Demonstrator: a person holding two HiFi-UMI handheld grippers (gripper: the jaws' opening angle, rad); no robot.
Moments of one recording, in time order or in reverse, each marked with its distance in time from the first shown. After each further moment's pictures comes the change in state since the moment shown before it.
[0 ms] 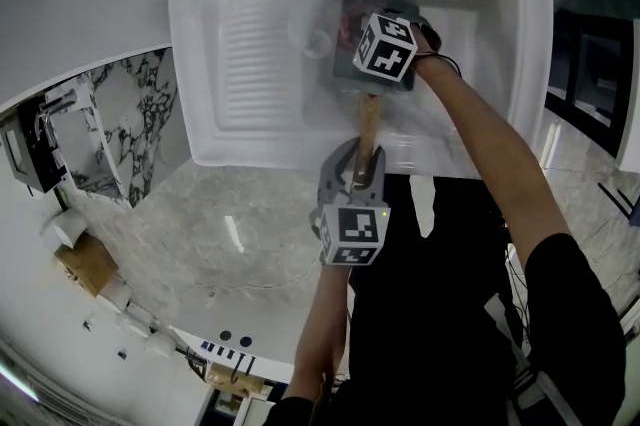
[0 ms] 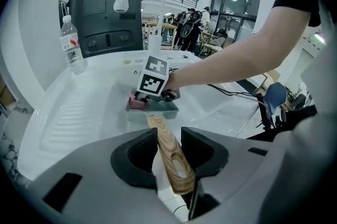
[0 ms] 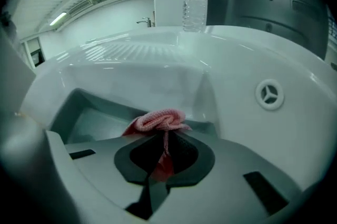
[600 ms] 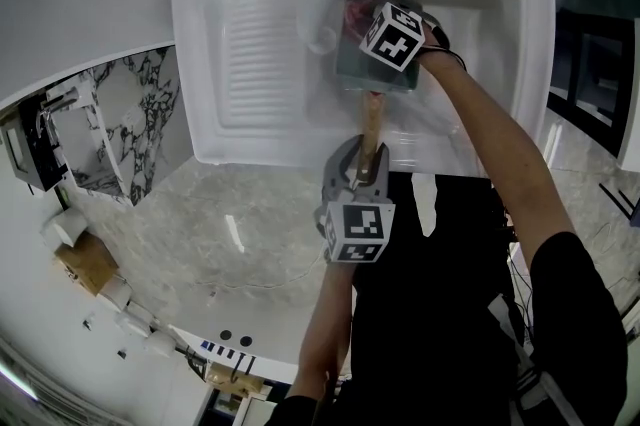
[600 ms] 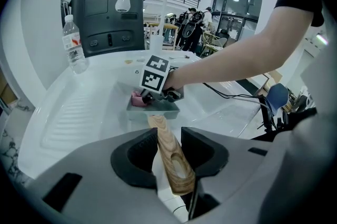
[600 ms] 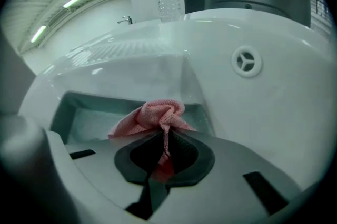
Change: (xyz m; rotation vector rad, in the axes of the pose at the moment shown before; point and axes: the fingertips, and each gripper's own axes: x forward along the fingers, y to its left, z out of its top) left arm 0.001 0.000 -0.002 -0.018 0.004 0.012; right arm -0.002 -0.019 -0.022 0.172 0.061 -0.047
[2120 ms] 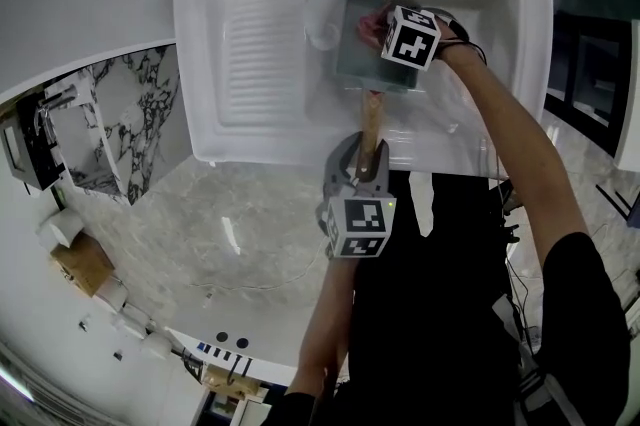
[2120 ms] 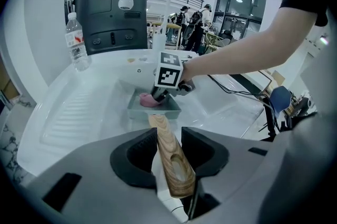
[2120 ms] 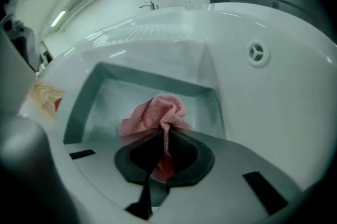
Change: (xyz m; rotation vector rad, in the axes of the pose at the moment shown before) left arm 0.003 0.001 0.001 -0.026 -0.003 0.016; right arm -0.023 0.016 -0.035 -0.186 0.140 0.151
